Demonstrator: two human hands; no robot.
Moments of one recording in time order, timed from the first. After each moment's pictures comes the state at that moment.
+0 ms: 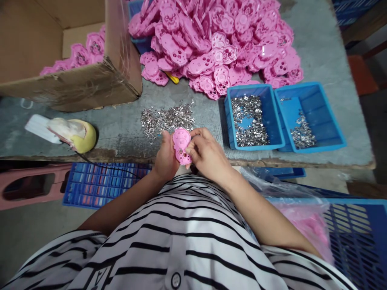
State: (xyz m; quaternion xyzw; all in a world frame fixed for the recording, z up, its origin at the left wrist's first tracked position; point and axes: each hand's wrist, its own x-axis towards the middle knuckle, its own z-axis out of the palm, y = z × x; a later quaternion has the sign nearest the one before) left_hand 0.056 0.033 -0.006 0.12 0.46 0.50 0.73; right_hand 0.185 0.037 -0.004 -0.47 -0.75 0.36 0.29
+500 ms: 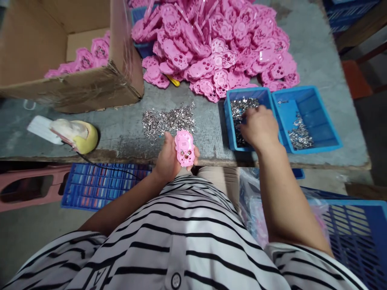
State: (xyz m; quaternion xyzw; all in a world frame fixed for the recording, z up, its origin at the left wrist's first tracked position) left_hand 0.050 0.032 -0.007 0.13 0.38 0.45 0.80; right_hand 0.262 0.105 0.010 -0.75 -0.66 0.06 0.00
